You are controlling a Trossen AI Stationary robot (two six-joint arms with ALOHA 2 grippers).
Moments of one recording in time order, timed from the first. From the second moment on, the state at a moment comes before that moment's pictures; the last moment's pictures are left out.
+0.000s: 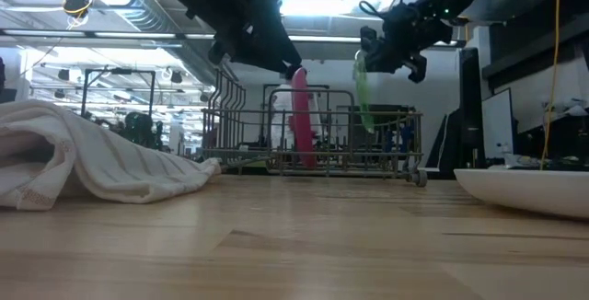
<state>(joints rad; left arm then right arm) -0.12 1.52 0.92 0.03 -0.60 -0.41 -0.91 1.61 1.32 -0.57 -0.91 -1.60</state>
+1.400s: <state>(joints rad) -0.12 1.52 0.92 0.03 -0.60 -0.47 -0.98 1.76 1.20 -0.40 -0.88 -1.62</state>
